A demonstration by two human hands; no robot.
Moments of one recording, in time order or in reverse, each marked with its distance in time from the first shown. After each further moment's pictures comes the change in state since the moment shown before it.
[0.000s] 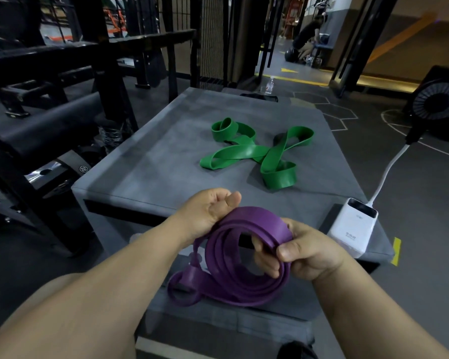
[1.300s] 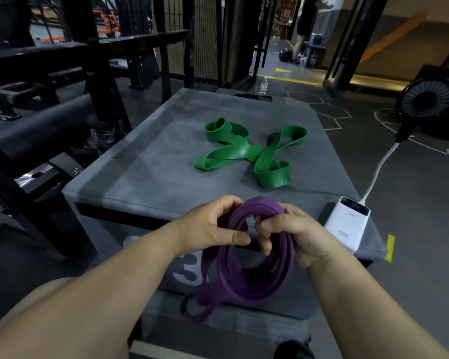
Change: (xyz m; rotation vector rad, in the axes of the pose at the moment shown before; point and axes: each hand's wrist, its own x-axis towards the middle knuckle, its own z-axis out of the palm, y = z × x) left_hand -0.002 -0.005 0.005 -0.015 -0.309 0.017; right_hand 0.001 -0.011 0.000 -0.028 0.435 -0.052
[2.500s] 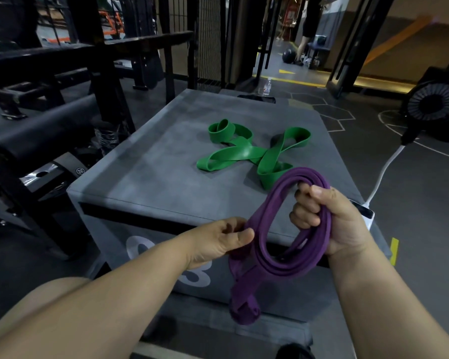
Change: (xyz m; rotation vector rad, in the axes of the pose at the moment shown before) left_hand 0.002 -0.019 0.016 -0.133 -0.024 -0.222; right_hand -0.008 -0.025 -0.017 0.252 0.178 -0.280
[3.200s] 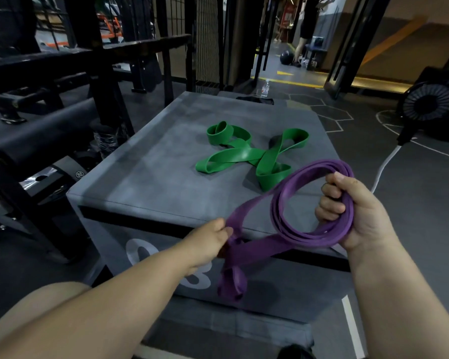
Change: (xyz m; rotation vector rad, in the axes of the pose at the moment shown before) left_hand 0.016 -0.026 -0.004 0.177 0.368 -0.118; right_hand -0.001 -0.022 -0.027 0.059 0.202 -0.052
